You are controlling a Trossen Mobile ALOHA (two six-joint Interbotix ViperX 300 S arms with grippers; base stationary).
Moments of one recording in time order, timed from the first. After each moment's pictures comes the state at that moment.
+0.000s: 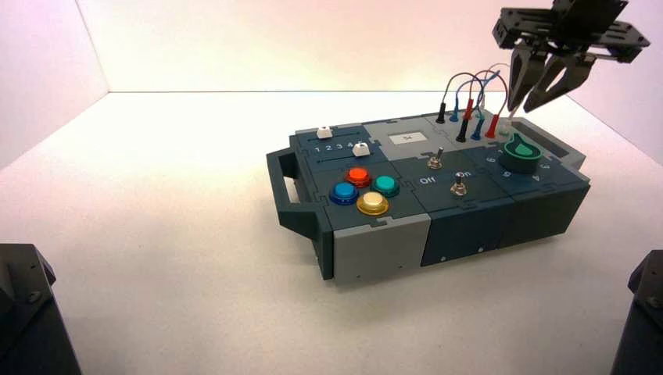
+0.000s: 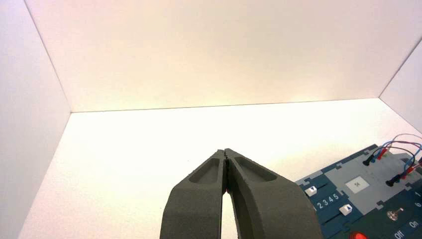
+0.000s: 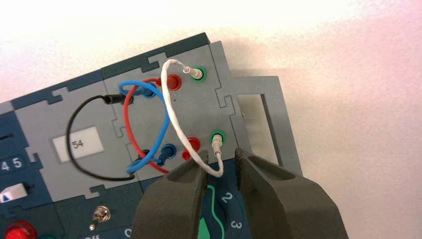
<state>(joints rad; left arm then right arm) -0.13 -1.36 1.15 -0.15 0.55 0.06 0.10 -0.15 0.82 0.08 0.61 0.10</state>
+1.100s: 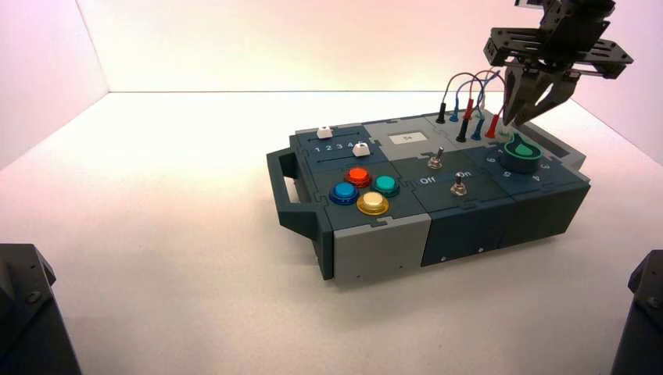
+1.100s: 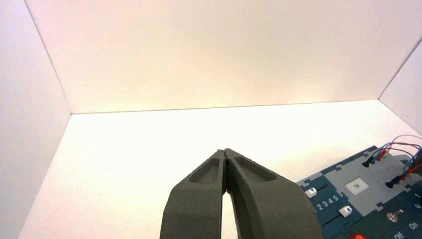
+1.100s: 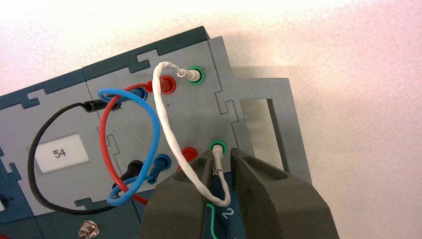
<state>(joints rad) -0.13 -1.36 1.15 -0.15 0.54 0.06 0.10 -0.07 0.81 0.08 0.58 0.10</state>
